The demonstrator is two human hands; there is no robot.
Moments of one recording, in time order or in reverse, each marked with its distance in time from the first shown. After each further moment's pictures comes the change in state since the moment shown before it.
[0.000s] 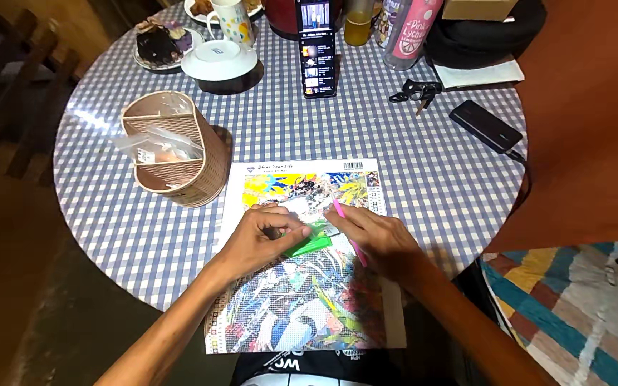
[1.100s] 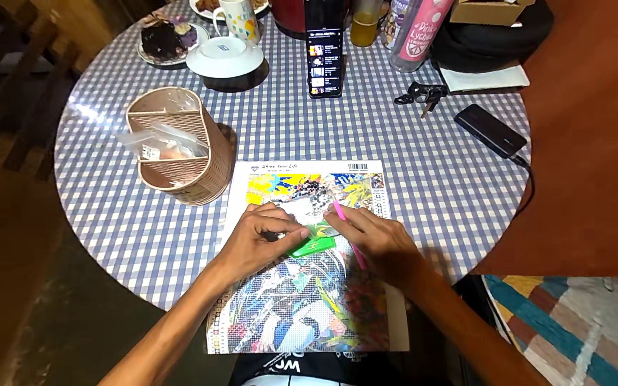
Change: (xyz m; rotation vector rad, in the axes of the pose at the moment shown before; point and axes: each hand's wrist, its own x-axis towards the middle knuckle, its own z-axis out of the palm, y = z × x) left_hand -0.009 -0.008 -0.004 0.042 0.039 0.035; right_hand 0.005 -0.009 0.003 -0.012 0.036 0.007
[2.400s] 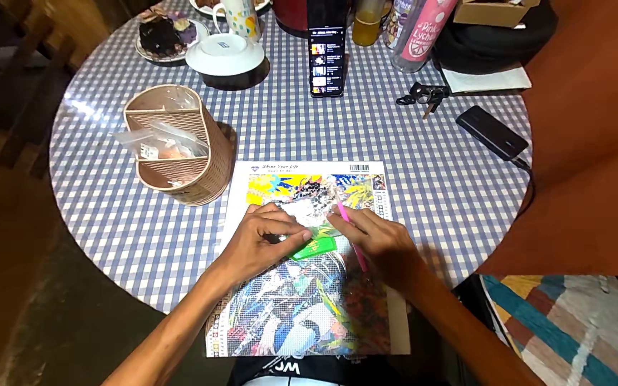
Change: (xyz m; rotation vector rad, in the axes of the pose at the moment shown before) left_hand 0.000 -0.003 0.002 0.015 0.001 0.011; right_hand -0.001 0.000 0.005 -0.031 0.036 0.017
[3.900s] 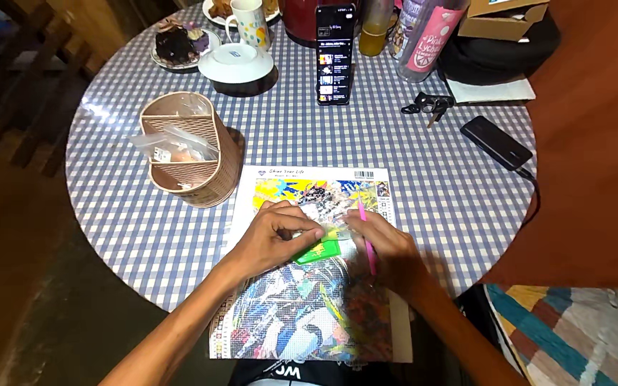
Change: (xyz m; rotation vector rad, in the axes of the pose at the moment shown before) left_hand 0.018 0.007 0.000 -0.019 -0.025 0.025; right_hand -0.012 0.008 0.012 0.136 0.097 0.187
